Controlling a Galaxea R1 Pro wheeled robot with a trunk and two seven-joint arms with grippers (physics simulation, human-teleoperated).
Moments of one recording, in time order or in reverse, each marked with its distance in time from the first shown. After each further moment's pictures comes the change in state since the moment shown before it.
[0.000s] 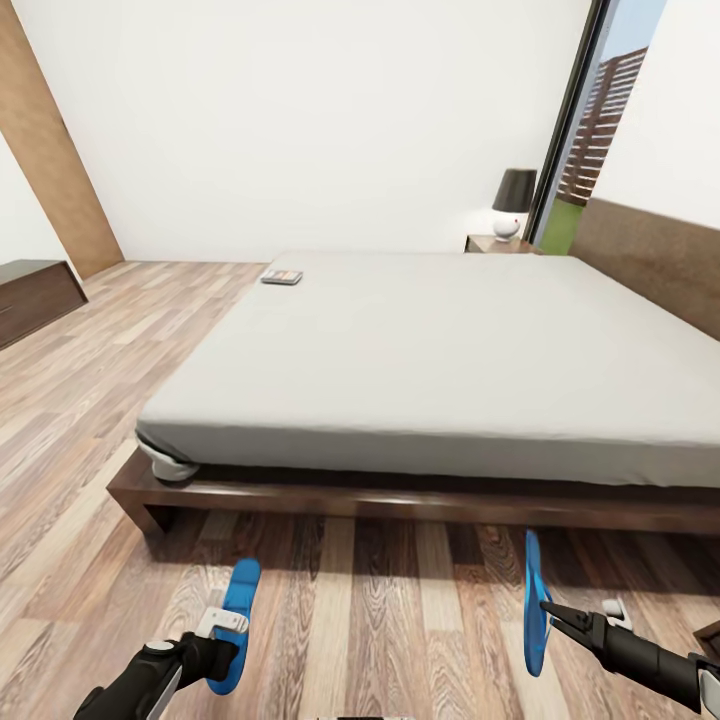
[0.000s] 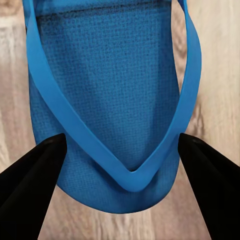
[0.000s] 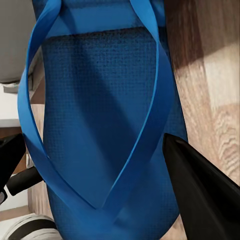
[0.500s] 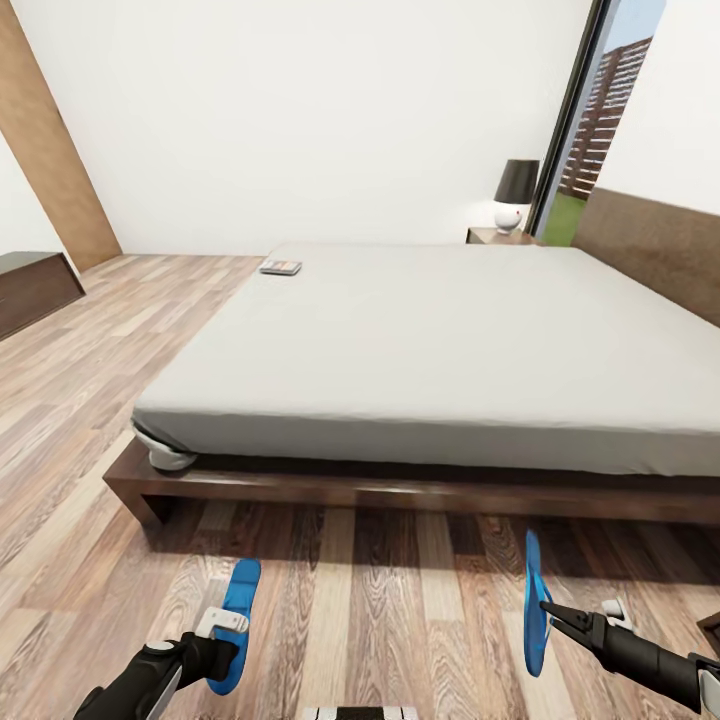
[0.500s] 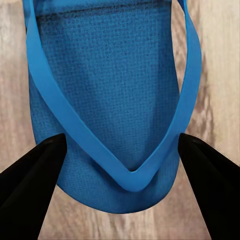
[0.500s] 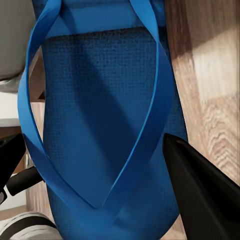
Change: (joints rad) left arm 0.000 0.000 0.000 0.000 0.001 0.000 0.001; right arm 0.000 0.000 0.000 0.000 0.000 0.000 -0.002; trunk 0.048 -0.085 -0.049
